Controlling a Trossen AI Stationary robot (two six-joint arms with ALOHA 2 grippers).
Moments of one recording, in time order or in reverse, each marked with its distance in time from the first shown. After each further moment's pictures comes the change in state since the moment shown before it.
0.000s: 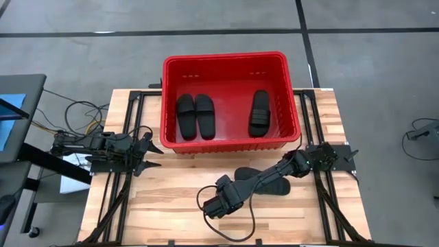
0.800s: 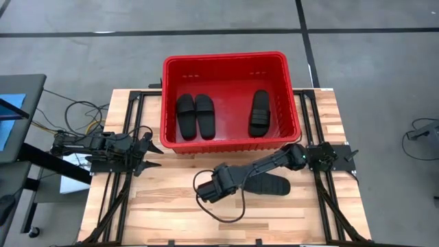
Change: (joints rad) left arm 0.000 0.000 0.000 0.000 0.000 0.000; right arm -0.100 -0.005 0.006 -0.002 -0.026 0.075
